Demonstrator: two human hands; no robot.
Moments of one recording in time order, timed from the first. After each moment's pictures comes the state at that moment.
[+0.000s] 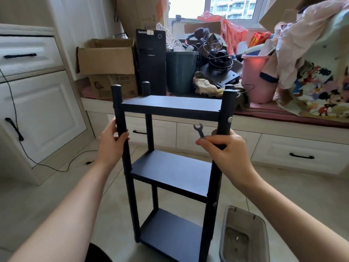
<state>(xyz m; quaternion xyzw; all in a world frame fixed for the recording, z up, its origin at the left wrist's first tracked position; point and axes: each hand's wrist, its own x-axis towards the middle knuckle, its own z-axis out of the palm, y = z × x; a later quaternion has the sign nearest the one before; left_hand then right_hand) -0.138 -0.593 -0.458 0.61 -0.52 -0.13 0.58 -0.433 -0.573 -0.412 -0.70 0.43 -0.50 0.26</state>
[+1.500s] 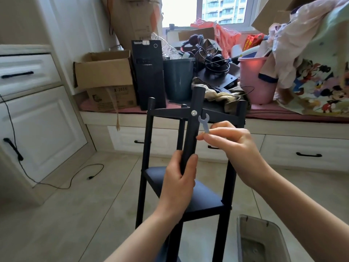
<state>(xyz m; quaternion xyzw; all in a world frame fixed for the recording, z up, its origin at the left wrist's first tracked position) -0.284 -0.545 -0.458 0.44 -0.53 -0.39 0.61 -0.426 -0.586 -0.391 -0.67 0.35 -0.52 0.40</state>
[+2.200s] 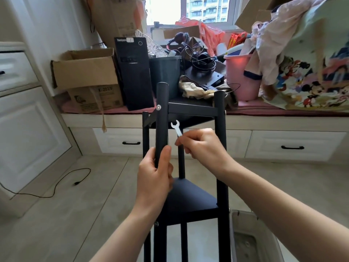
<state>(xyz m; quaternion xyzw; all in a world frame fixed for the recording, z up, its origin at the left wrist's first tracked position) -0.261 -0.552 -0.447 0.47 -0.48 -0.37 0.65 -0.389 -0.611 -0.408 -0.67 0.45 -0.45 0.38</state>
